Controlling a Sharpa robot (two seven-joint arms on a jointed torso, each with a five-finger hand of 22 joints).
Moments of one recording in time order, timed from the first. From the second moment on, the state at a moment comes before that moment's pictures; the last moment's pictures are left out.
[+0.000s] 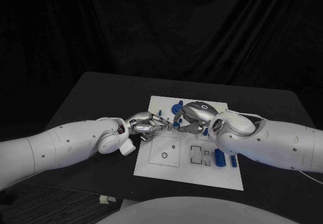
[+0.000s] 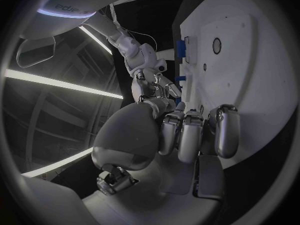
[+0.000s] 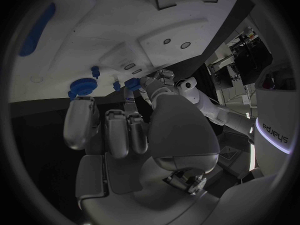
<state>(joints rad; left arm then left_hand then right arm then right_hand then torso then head) 1.10 -0.71 -0.22 1.31 -0.48 0.15 0.35 1.26 0.08 0.45 0.07 0.54 0.62 0.18 0.10 0.12 1.47 0.12 1.57 1.31 1.46 0.08 1.57 1.31 0.05 1.34 0.18 1.52 1.31 1.18 -0.69 -0.24 1.53 -1.57 -0.46 -0.11 1.27 -0.07 0.22 0.07 0.50 1.06 0.08 0.10 0.28 1.47 -0.01 1.57 1.31 1.47 -0.07 1.49 1.31 0.07 1.46 0.04 1.23 1.31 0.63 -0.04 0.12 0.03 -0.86</state>
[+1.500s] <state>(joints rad) 1.10 -0.69 -0.22 1.30 -0.48 0.17 0.33 1.26 0.08 0.47 0.06 0.54 0.50 0.16 0.06 0.08 1.47 0.14 1.57 1.31 1.47 0.09 1.57 1.31 0.05 1.33 0.19 1.51 1.31 1.18 -0.69 -0.24 1.53 -1.57 -0.47 -0.11 1.27 -0.08 0.22 0.07 0.50 1.06 0.08 0.10 0.28 1.47 -0.01 1.57 1.31 1.47 -0.07 1.49 1.31 0.07 1.46 0.04 1.23 1.31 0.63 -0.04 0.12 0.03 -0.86</state>
